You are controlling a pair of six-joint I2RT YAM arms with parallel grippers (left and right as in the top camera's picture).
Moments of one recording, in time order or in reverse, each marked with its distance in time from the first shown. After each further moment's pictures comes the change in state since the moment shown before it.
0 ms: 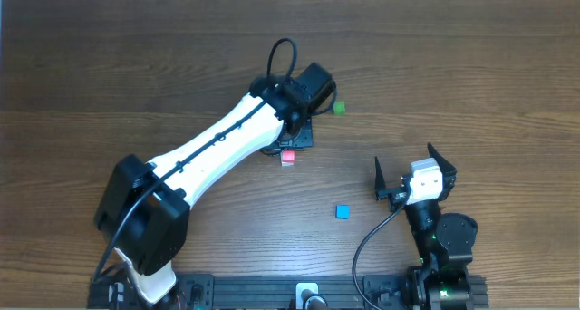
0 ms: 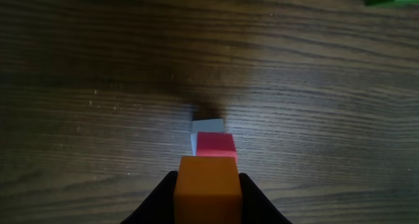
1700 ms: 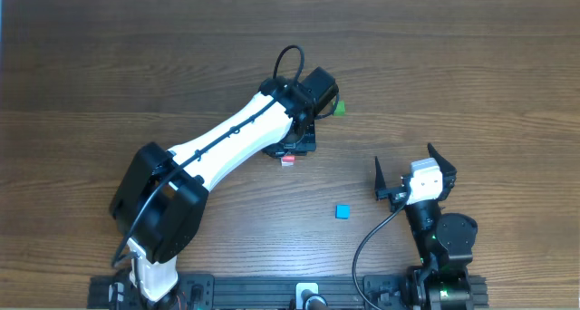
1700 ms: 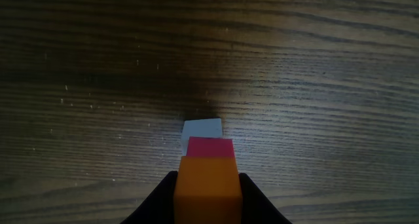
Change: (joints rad) left arm 0.000 0.079 0.002 0.010 0.042 0.009; right arm 0.000 0.000 0.000 0.000 0.000 0.000
